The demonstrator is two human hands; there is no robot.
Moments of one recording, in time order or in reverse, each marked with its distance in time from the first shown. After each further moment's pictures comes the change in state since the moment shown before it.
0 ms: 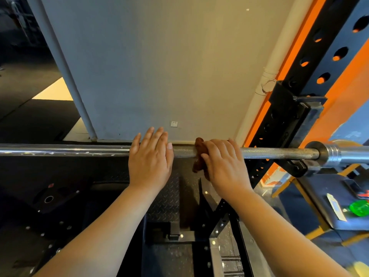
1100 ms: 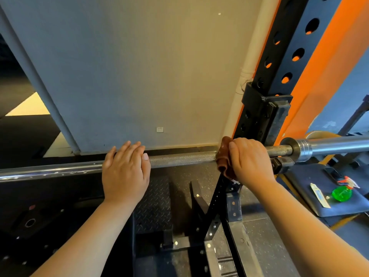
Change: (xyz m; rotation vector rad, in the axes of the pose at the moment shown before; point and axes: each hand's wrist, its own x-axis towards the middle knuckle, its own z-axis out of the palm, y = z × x) left_hand 0.002 -0.003 0.002 0.016 0.027 0.022; right_hand 0.001 0.105 -0.028 -0.109 0.054 0.171
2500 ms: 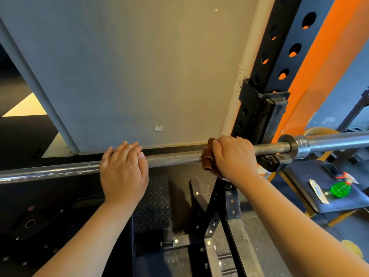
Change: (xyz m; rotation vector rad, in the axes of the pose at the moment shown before) left_hand 0.000 0.009 0.003 -0.032 0.060 -0.039; right_hand 0.008 -0.034 -0.006 -0.008 -0.164 0.092
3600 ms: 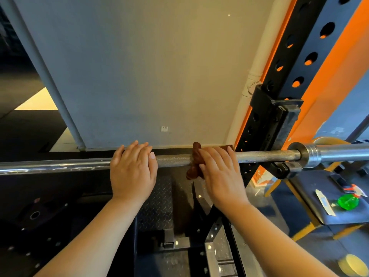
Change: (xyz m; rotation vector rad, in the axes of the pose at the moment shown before) left_hand 0.000 -0.008 0.001 0.017 -0.020 0.026; right_hand -0.044 -0.040 0.027 0.193 0.114 -0.237
